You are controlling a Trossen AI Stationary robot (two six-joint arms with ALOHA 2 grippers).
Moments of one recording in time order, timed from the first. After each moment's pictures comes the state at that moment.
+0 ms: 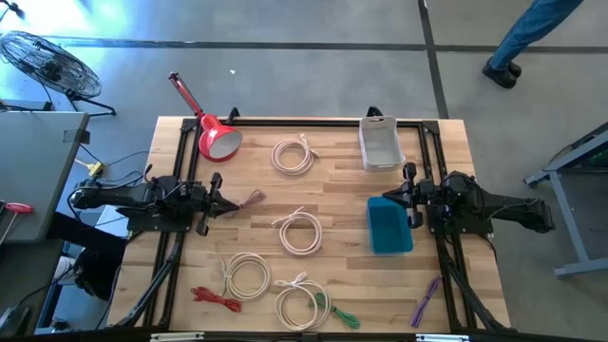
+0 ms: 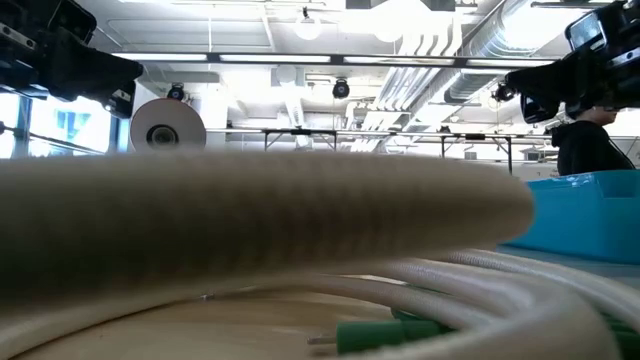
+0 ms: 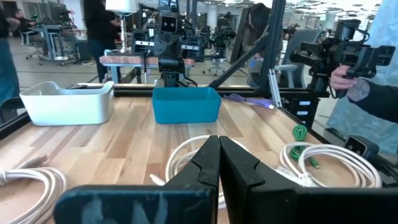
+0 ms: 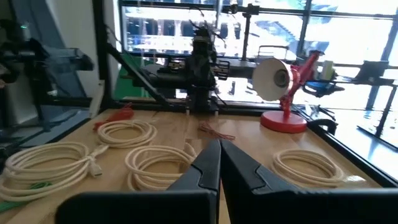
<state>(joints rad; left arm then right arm) -0.09 0.01 0.03 0.01 0.03 -0.05 -0.16 0.01 0.01 0.06 -0.17 -0.03</state>
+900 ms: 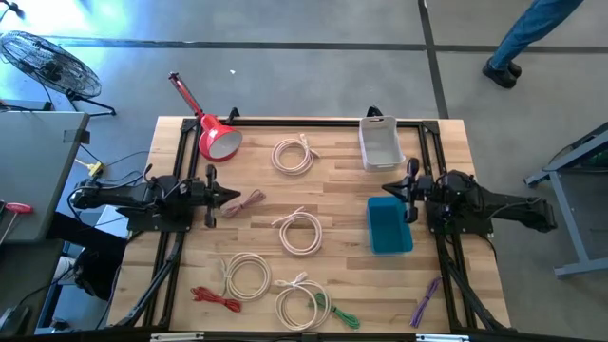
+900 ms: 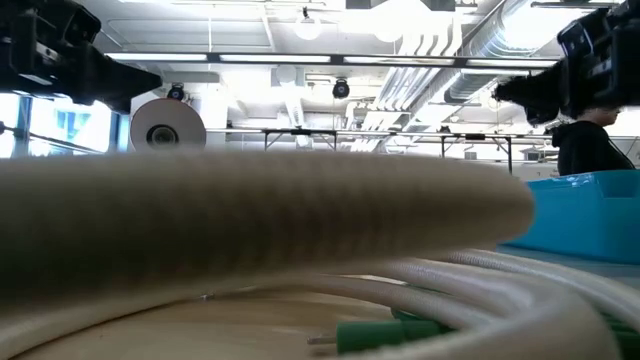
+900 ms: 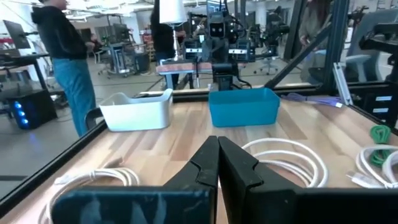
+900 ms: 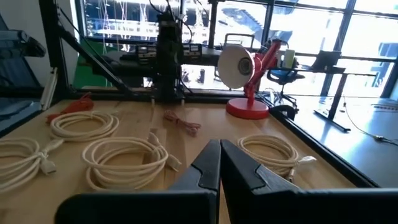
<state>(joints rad) -0.09 0.01 0.03 0.01 -0.20 0.09 -0.16 0.05 0.05 0.02 -0.04 -0.06</state>
